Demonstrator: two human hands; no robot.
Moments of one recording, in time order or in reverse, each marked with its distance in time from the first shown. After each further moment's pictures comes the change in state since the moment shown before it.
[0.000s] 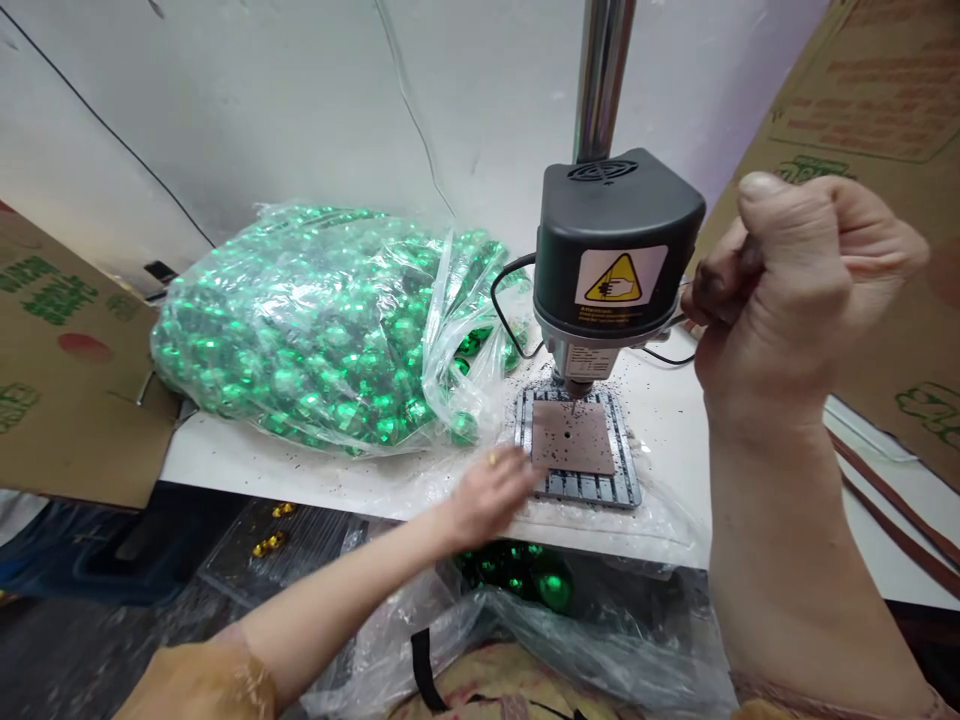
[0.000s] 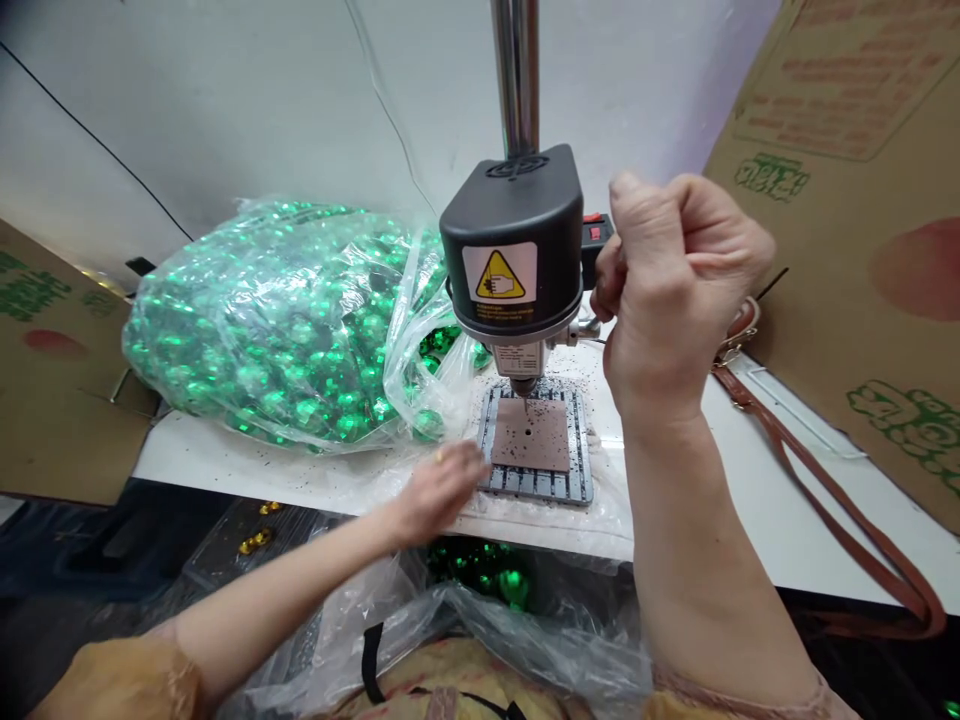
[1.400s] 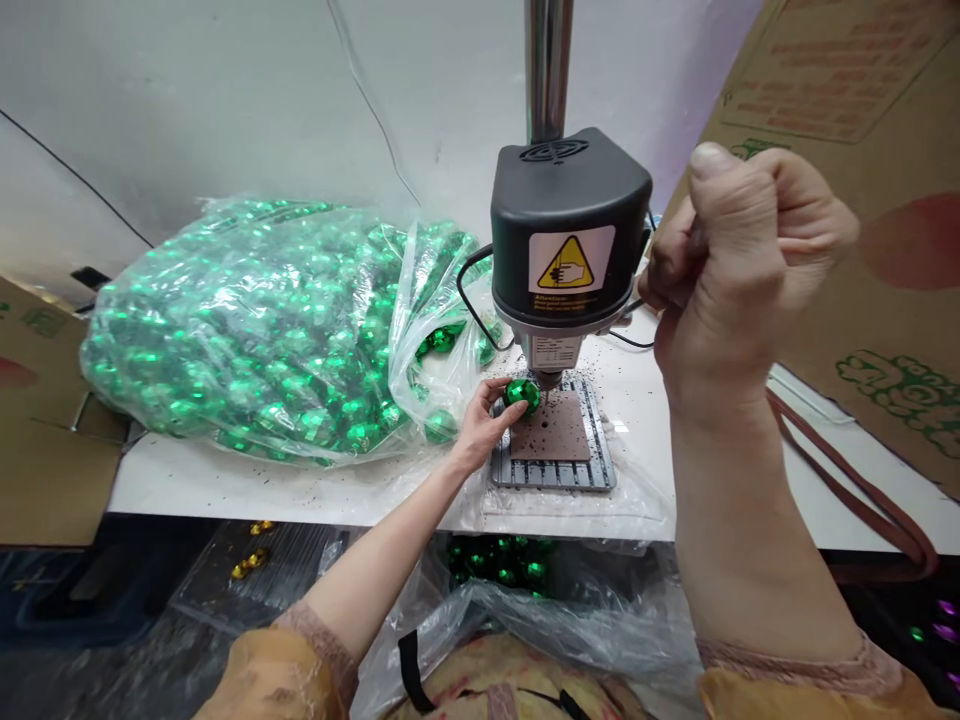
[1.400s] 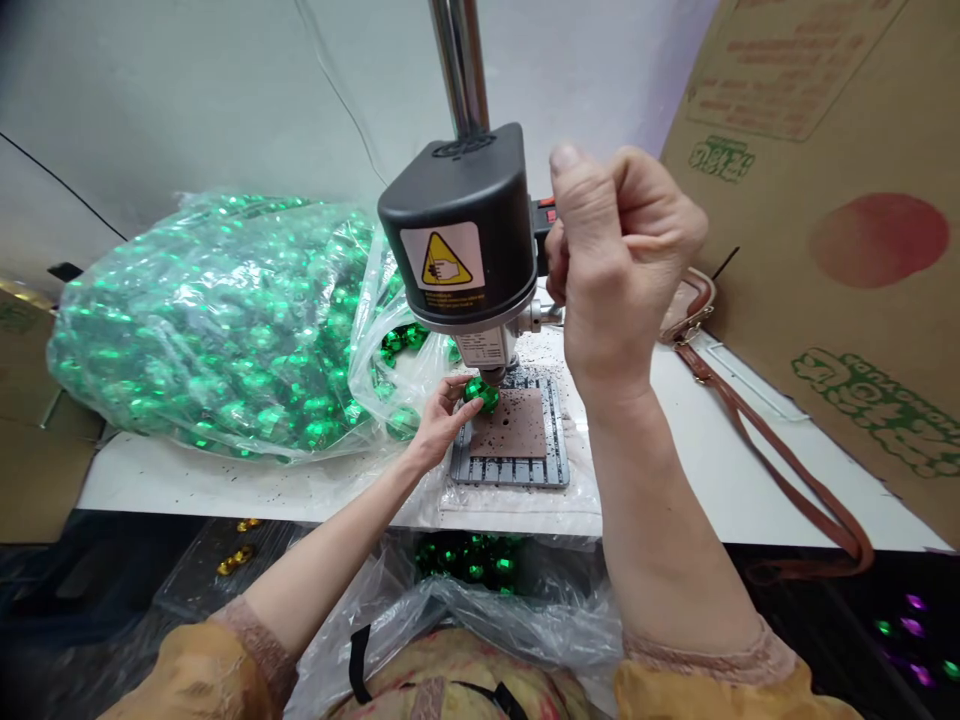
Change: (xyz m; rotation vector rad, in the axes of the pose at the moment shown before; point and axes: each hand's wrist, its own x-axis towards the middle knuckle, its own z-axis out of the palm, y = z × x) left_hand 0.063 -0.044 0.054 -0.962 0.347 -0.939; right_hand 0.003 0.008 -0.001 0.048 -0.013 -0.110
